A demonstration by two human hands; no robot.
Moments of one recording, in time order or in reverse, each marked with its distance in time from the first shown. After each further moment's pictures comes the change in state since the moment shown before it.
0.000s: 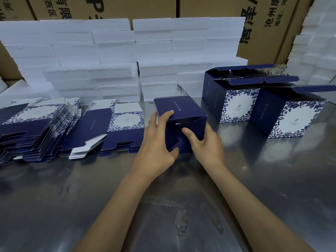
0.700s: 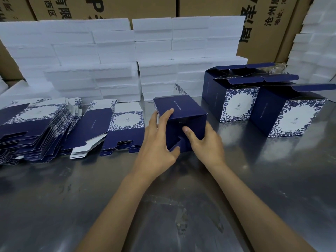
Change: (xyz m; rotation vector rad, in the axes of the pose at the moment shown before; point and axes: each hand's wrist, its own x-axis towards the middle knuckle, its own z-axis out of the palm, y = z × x) left_hand 0.000 -0.001 0.003 0.012 0.033 0.030; right_hand 0.002 0.002 -0.002 -0.007 -0.022 -0.010
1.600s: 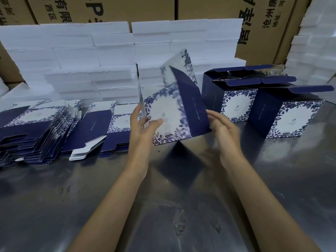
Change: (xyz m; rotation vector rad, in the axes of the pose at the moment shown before) left_hand 0.014 0.007 -0.013 -0.873 0.254 -0.396; right_hand 0.020 -0.008 -0.036 0.561 0.062 0.163
